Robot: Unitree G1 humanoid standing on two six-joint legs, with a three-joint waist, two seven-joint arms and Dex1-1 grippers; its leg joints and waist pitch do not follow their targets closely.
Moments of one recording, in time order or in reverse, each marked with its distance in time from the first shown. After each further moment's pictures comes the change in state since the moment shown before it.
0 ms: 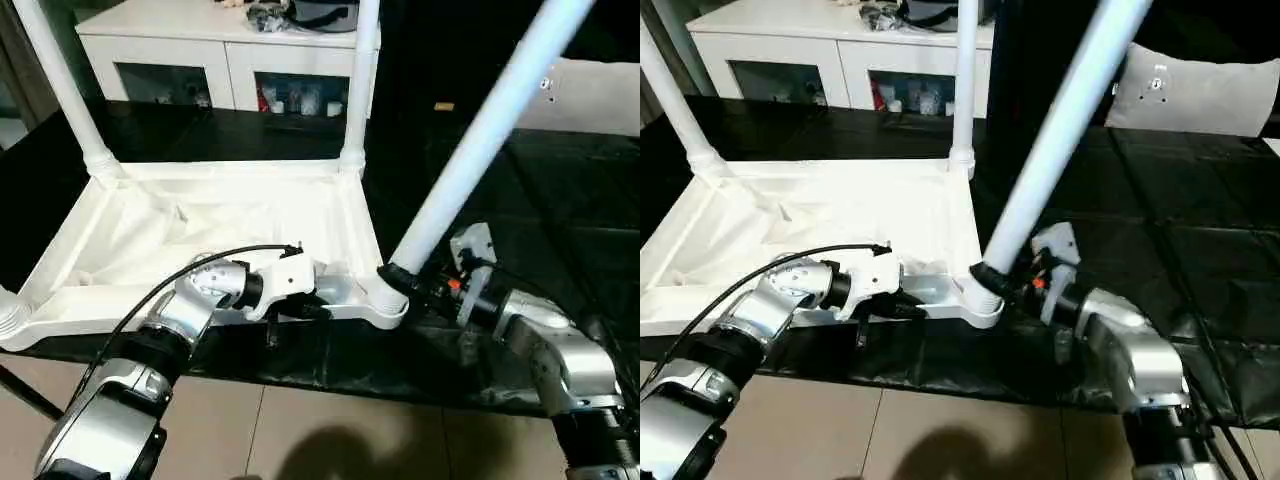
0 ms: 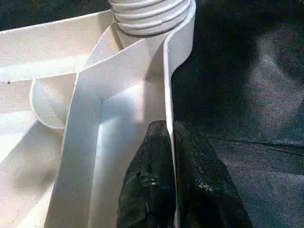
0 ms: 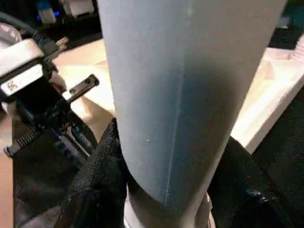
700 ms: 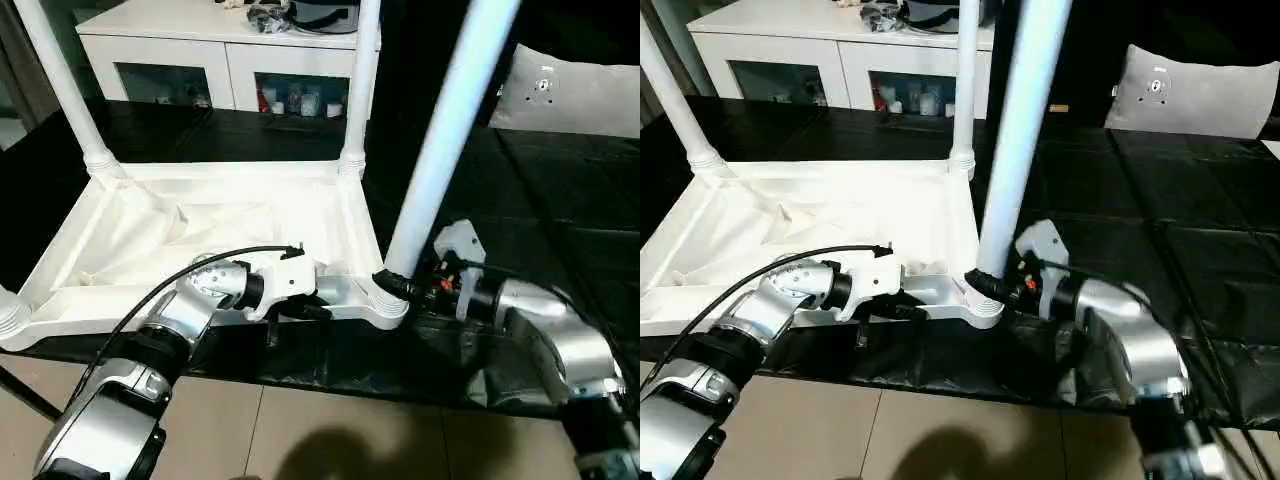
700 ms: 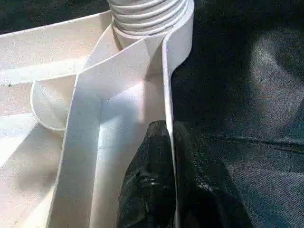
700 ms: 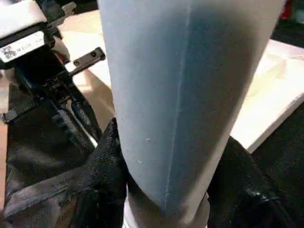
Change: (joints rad) left arm -0.010 0.008 -0.024 0.005 0.012 -0.018 0.003; right arm -0.085 -0.077 0.073 0.056 -0.056 0.008 0.072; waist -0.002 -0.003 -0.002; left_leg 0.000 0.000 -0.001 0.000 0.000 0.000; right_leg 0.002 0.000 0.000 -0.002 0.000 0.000
